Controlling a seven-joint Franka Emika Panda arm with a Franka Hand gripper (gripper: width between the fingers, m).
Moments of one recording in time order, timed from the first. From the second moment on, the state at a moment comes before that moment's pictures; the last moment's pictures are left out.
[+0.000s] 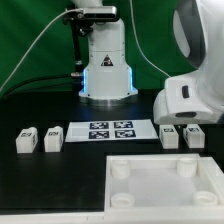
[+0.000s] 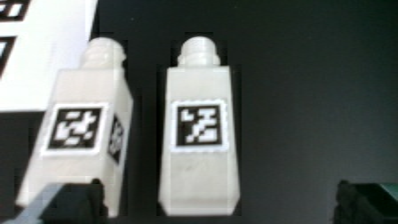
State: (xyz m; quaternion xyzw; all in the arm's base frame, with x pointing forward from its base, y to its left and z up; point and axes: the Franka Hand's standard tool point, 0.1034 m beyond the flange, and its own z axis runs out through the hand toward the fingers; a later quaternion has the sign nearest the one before) arm 0.405 0.180 0.036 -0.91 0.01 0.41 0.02
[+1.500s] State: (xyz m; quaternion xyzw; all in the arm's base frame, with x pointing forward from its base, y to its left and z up) arm 0.389 0.183 0.016 -0.91 0.01 0.40 0.01
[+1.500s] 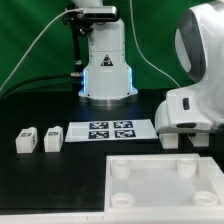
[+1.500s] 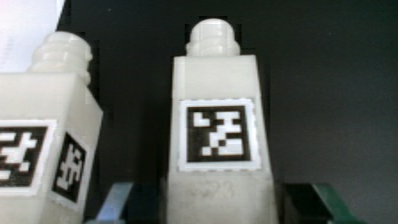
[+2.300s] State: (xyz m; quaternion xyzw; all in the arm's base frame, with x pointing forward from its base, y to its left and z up) arm 0.430 0.163 0.070 -0.92 -0.01 0.39 0.04
